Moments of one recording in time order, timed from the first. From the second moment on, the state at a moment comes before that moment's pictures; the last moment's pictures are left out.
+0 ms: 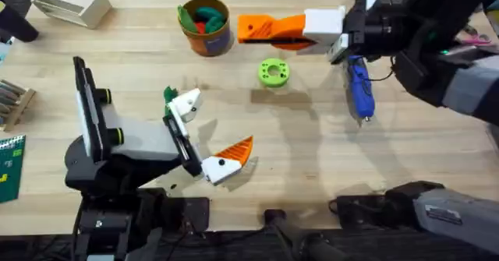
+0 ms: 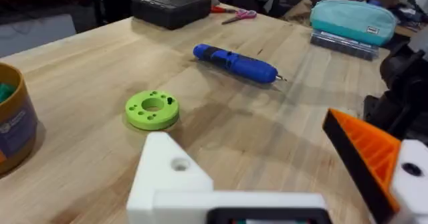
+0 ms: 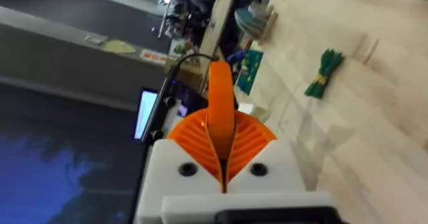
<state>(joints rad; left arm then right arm) 0.02 0.01 0.01 -0.12 1.08 -0.04 0.22 1.31 0.72 0.42 -1.21 1.00</state>
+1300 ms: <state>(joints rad) 0.02 0.01 0.01 -0.12 1.08 -0.04 0.35 1.78 0.71 1.05 -1.56 1.42</state>
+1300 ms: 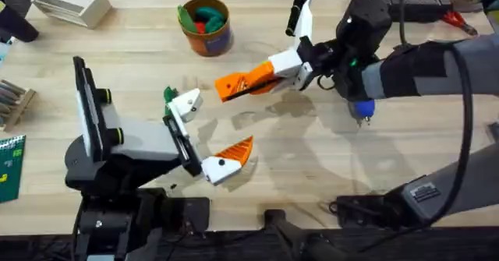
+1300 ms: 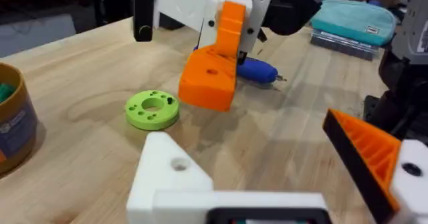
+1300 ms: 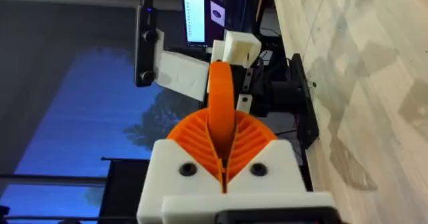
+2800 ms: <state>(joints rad) 0.02 0.01 0.01 -0.12 1.08 -0.04 0.49 1.88 0.76 1.03 -1.54 1.41</state>
